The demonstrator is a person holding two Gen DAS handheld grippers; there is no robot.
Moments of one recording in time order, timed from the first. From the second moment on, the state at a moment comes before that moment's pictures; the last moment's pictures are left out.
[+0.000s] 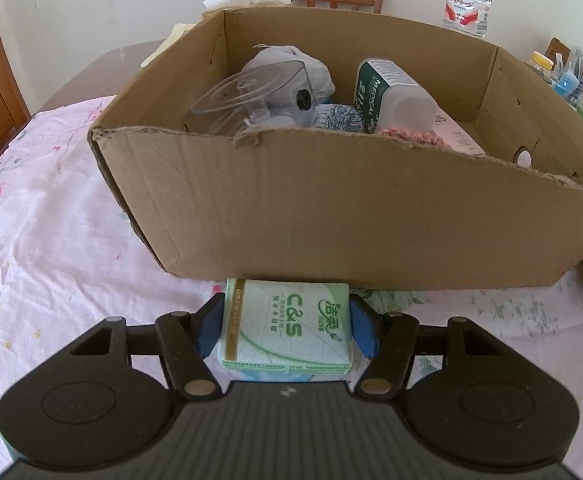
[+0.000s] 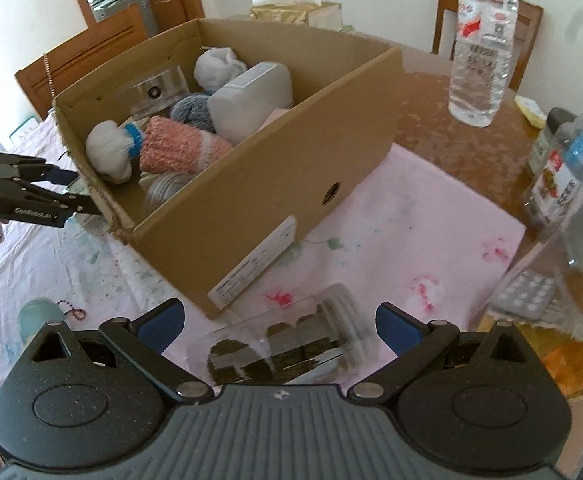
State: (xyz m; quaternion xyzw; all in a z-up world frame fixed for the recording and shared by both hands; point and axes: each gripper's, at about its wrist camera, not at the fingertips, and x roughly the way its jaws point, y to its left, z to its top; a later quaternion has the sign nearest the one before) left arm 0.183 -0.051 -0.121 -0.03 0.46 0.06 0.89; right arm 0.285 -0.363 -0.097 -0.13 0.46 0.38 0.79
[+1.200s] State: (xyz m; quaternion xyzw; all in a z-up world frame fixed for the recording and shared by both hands) left arm 0.179 -0.047 -0.120 -0.02 0.46 0.02 0.89; right arm 0.226 -0.314 -0.113 -0.22 0.47 0.31 0.80
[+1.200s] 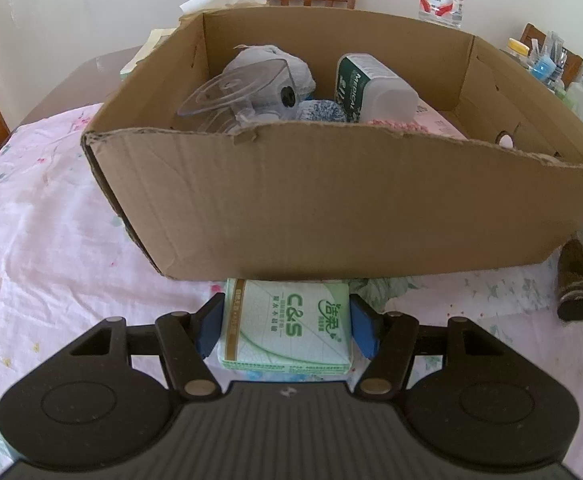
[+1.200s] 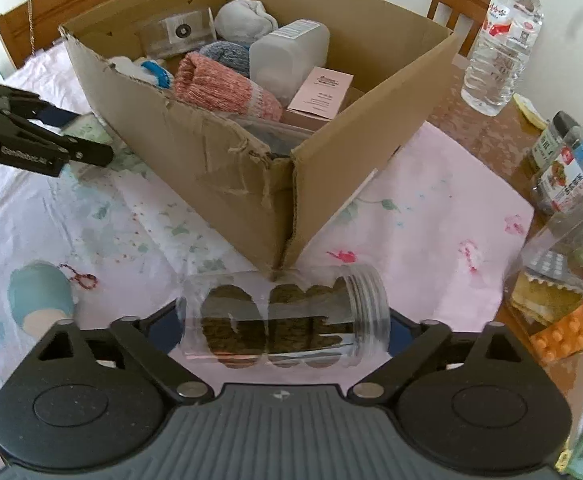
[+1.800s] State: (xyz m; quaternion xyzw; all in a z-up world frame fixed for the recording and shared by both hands) left arm 0.153 -0.046 -0.089 0.02 0.47 -0.03 0.88; right arm 0.204 -0.316 -0.073 -0.18 0.47 0.30 0.81
